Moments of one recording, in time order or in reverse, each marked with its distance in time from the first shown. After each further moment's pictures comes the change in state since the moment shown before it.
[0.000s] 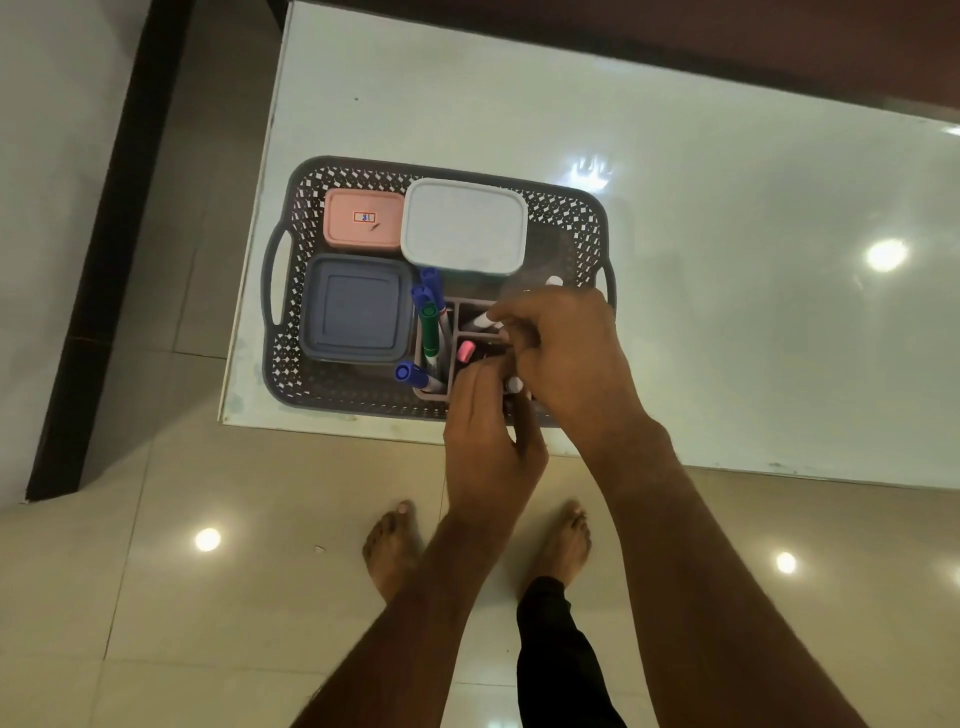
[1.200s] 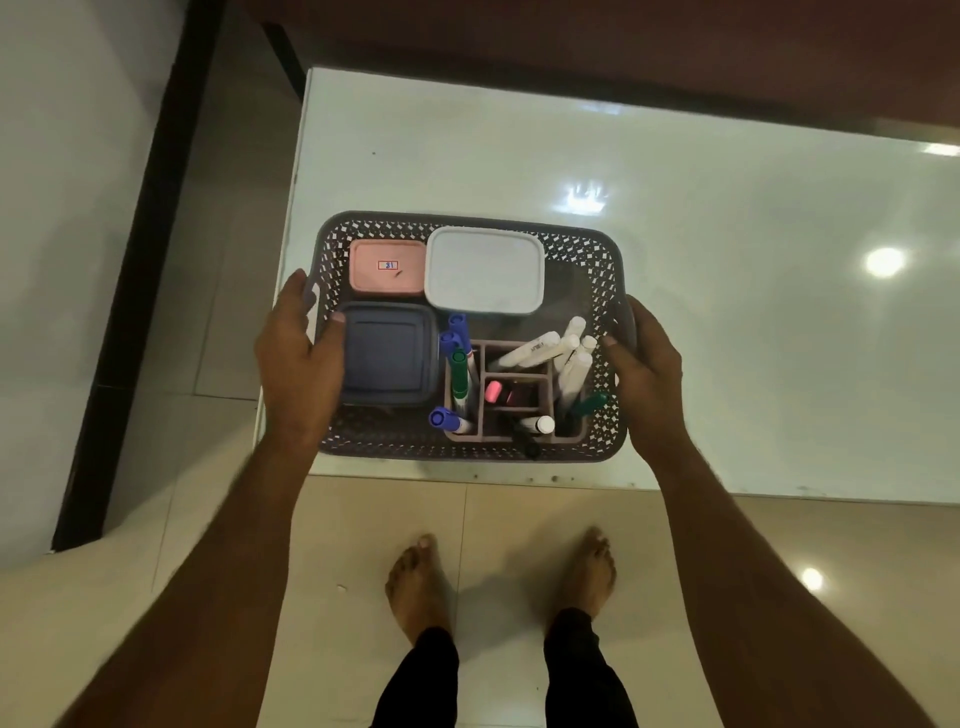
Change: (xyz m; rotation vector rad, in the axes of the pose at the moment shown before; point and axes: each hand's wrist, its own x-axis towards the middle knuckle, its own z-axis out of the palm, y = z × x) left_hand 0.154 -0.095 -0.123 0.077 -0.112 -0.406; right_hand 0.011 0.082 0.033 0.890 0.373 0.248
